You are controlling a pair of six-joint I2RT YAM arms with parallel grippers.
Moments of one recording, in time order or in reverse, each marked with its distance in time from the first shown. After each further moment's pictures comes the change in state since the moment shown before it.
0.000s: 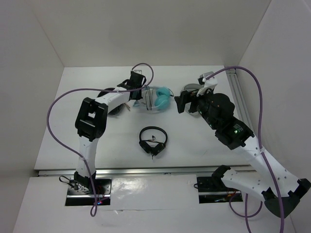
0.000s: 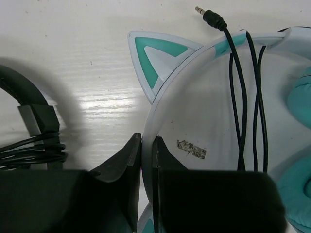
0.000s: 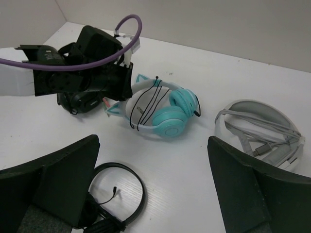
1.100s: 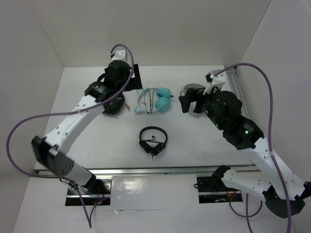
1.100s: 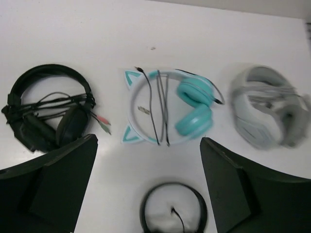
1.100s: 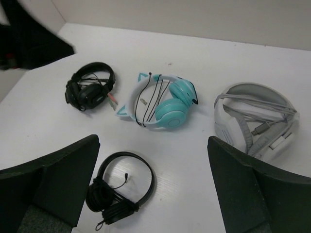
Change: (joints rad) left arm -0.093 -0.571 -0.058 -0.229 -0.073 -0.135; right arm 0.018 0.013 0.129 -0.190 0.039 0.087
